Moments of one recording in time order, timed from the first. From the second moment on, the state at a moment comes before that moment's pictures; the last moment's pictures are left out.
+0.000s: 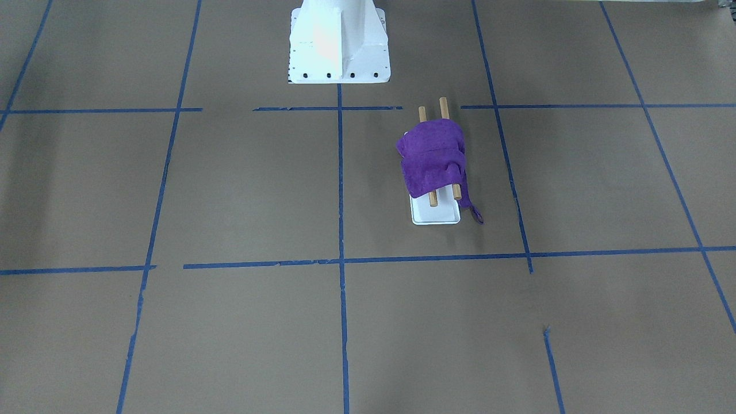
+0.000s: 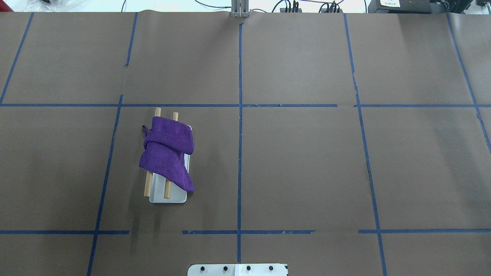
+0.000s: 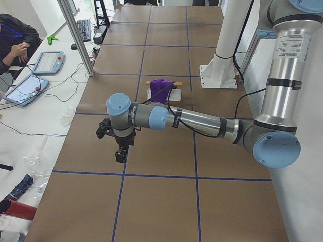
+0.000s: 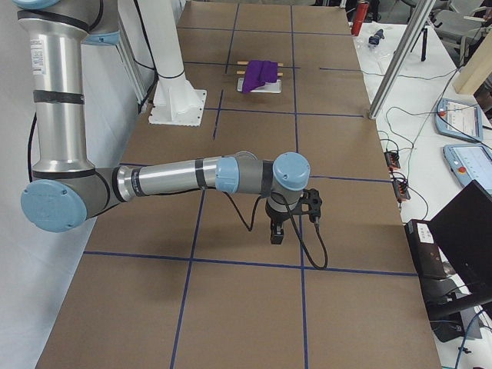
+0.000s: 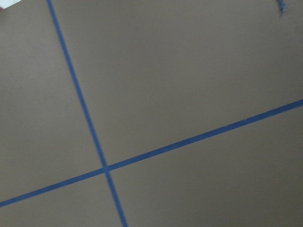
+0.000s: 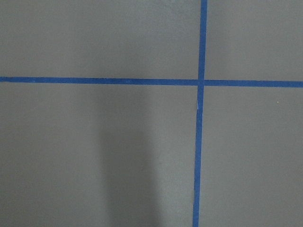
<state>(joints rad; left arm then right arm) -1.53 -1.65 -1.65 -1.50 -2.28 0.12 1.55 -1.58 1.75 -1.77 2.43 -0.03</state>
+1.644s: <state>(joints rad) -1.55 -1.61 -1.64 -1.46 -2.30 0.12 1.60 -1.61 1.64 -1.69 2.44 -0.07</state>
